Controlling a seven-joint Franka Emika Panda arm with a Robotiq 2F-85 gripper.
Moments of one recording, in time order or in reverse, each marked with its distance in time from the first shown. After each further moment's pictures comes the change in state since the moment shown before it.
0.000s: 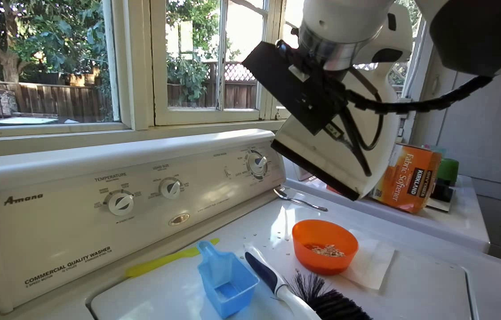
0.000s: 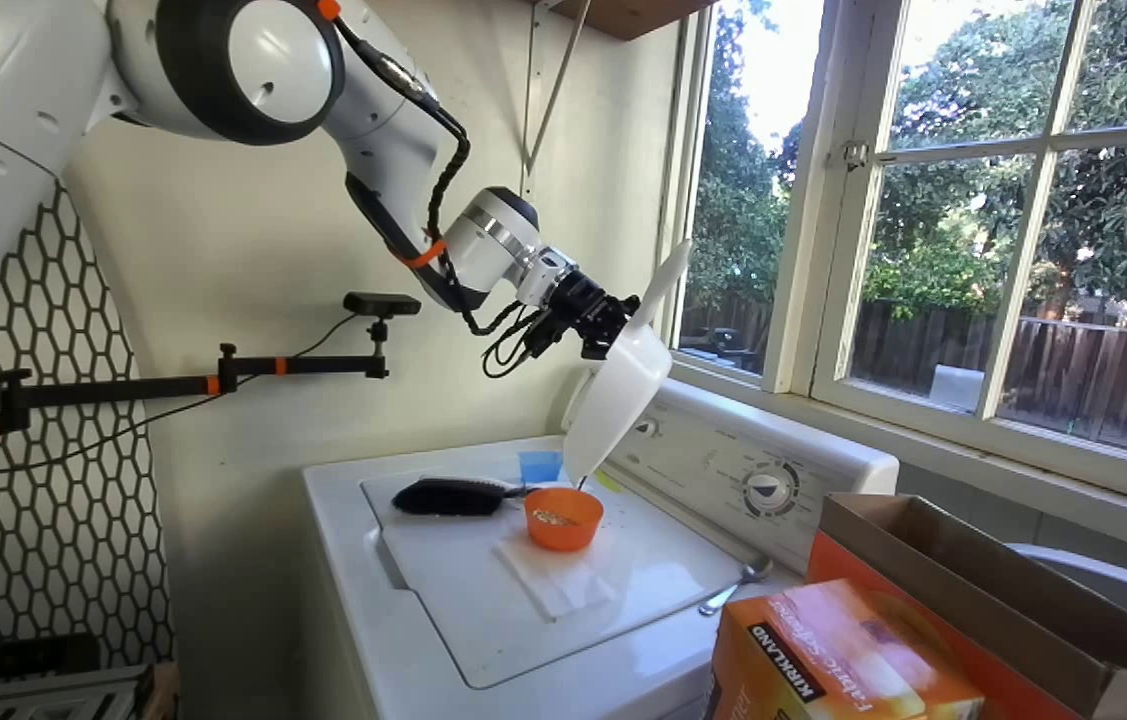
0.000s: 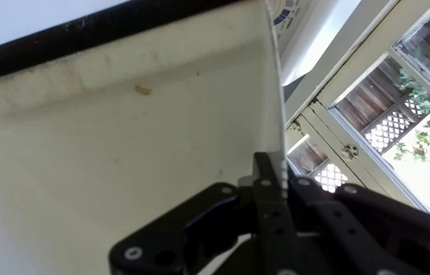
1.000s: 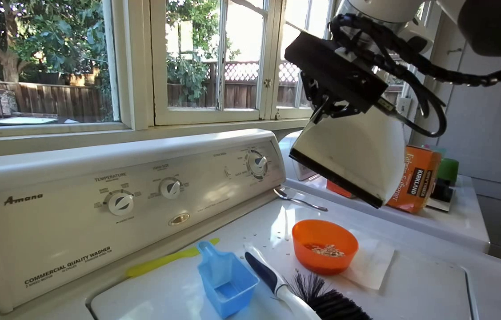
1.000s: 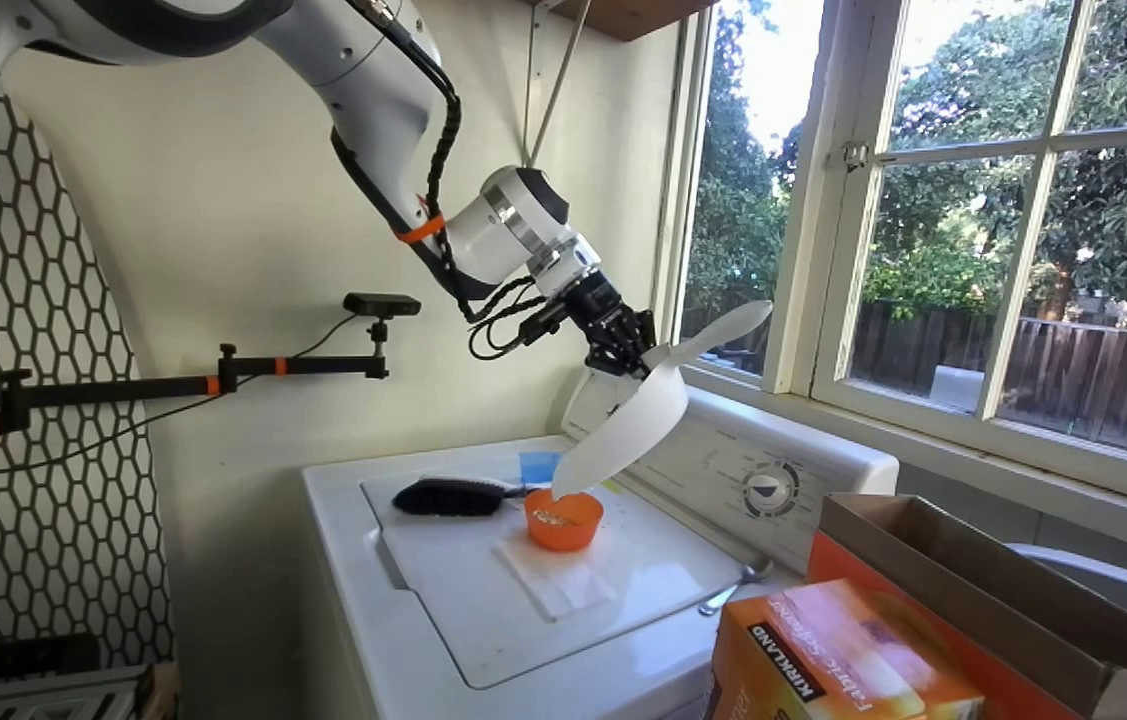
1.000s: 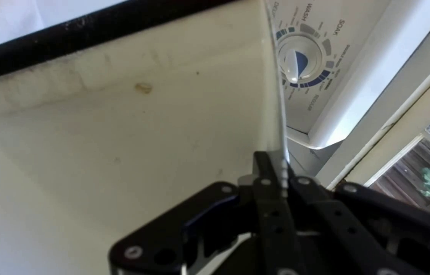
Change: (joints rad) arm -0.187 -0.172 0.029 -0.216 0.246 0.357 -0.246
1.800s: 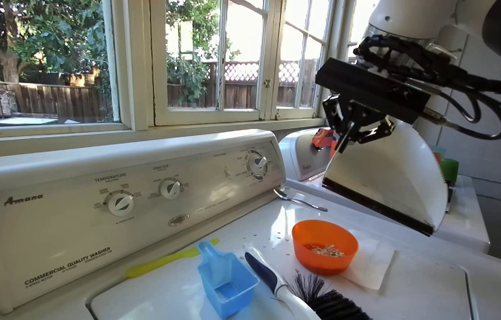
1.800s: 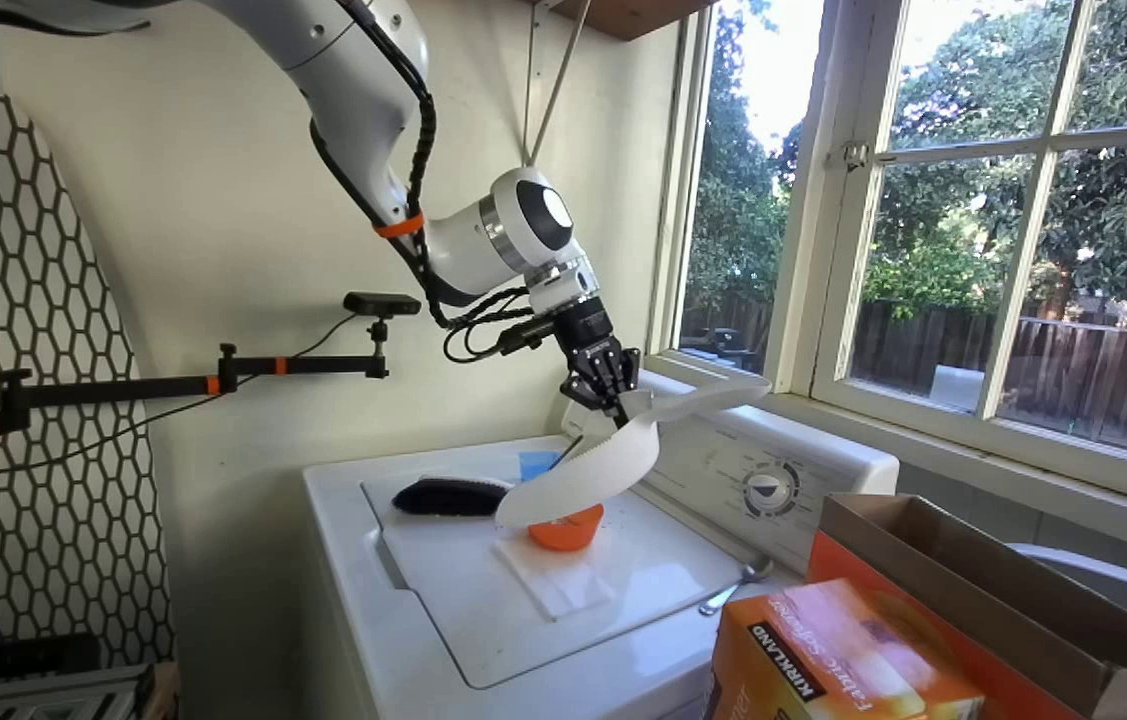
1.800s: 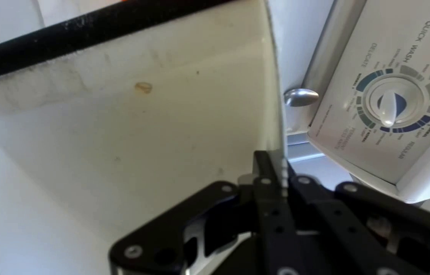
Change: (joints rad) arm -0.049 -0.082 -0.019 -0.166 0.271 0.084 -0.200
